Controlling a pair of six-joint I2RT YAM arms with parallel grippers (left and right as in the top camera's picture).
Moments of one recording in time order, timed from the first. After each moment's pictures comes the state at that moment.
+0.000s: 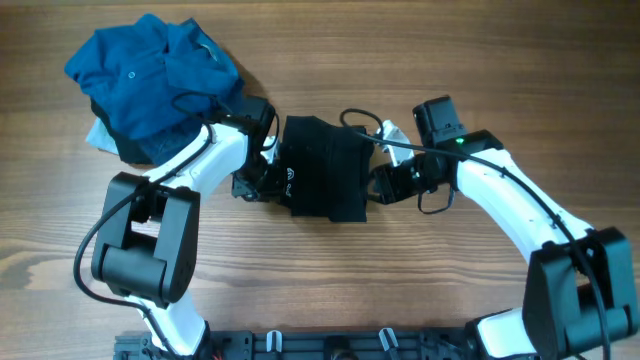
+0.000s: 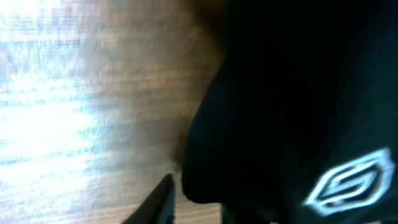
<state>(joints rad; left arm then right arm) -0.31 1.90 1.17 -0.88 0.25 -0.31 0.28 1.63 1.00 -0.71 -0.62 -0.08</state>
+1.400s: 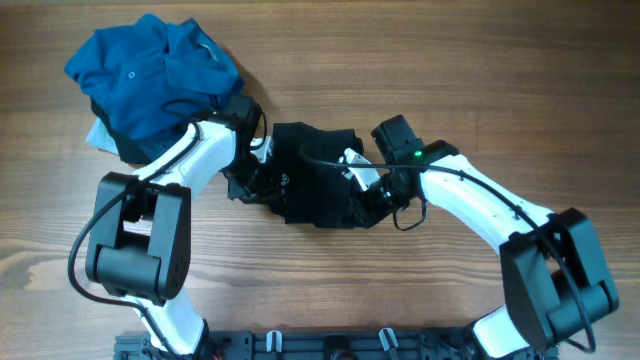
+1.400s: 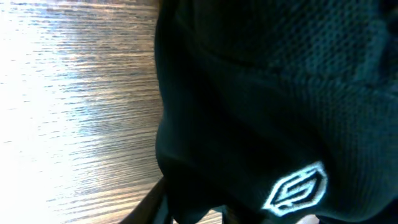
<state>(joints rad) -0.25 1.90 1.17 -0.92 0.38 -0.31 0.45 1.71 0.99 -0.72 -0.67 -0.11</state>
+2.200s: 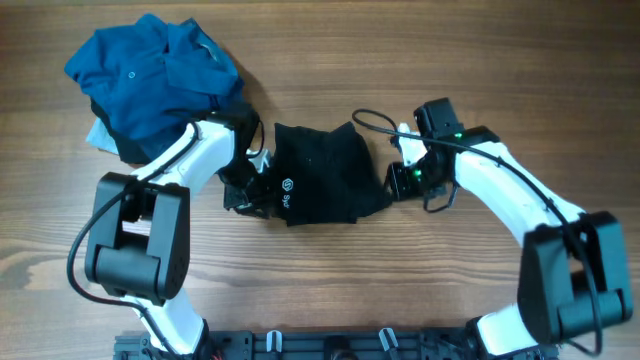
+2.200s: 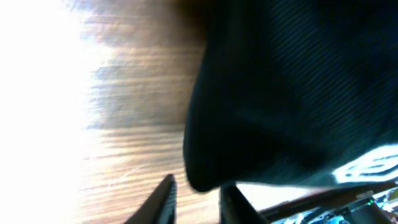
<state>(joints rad) -0.24 1.90 1.17 -1.07 0.40 -0.31 0.25 1.68 1.03 -0.75 -0.36 0.07</state>
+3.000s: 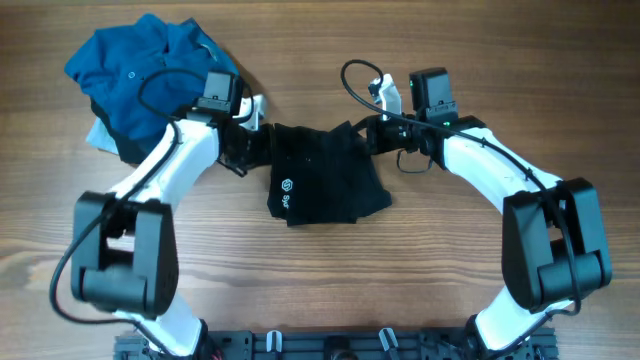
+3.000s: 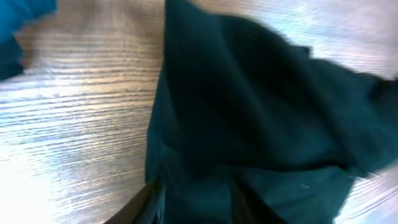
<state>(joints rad) -0.20 1.82 1.19 -0.67 0.42 -0.31 0.25 1.84 1.09 -0.19 -0.75 0.16</state>
